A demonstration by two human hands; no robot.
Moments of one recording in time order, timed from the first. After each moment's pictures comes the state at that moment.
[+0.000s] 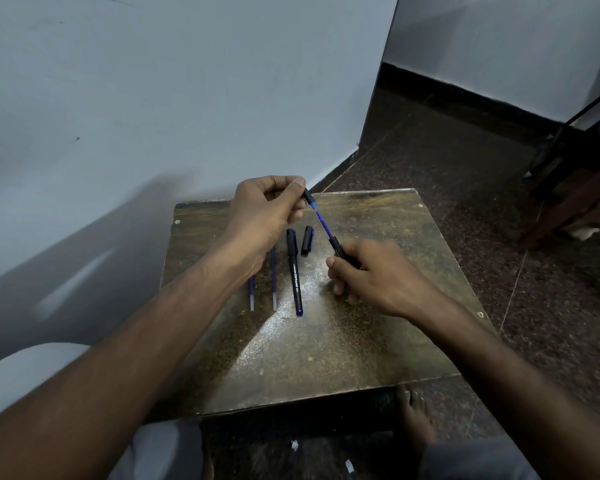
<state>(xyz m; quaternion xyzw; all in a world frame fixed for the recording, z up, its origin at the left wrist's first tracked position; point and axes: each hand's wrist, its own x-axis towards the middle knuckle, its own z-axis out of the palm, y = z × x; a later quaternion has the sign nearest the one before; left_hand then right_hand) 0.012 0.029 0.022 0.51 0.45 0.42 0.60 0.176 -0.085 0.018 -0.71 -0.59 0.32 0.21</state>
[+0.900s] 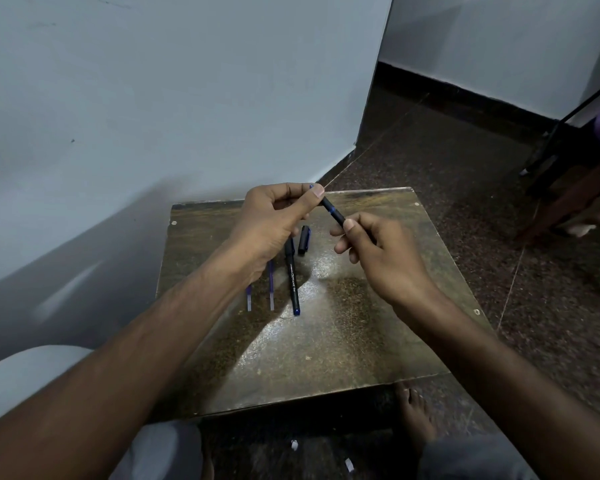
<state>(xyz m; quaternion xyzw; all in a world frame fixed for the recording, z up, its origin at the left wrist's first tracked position) 0.015 0.021 0.015 0.57 0.43 0.37 0.60 0.181 -0.084 0.009 -0.69 -0.49 0.29 0.44</state>
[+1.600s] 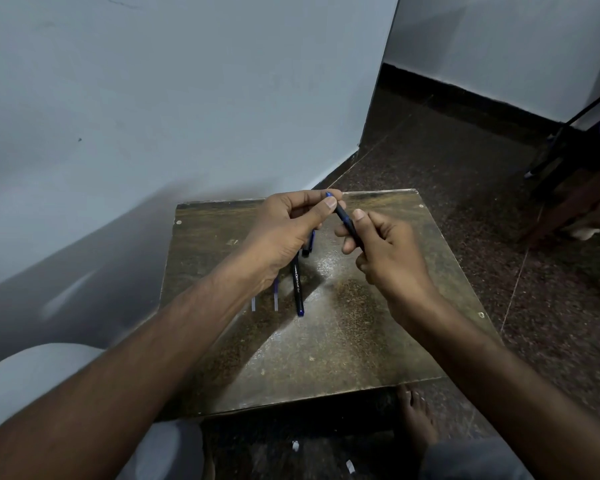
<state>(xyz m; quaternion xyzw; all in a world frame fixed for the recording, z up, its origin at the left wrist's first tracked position) 0.022 0.019 0.003 0.59 0.38 0.36 0.61 0.173 -0.084 0.007 -0.65 -0.43 0.33 0.53</state>
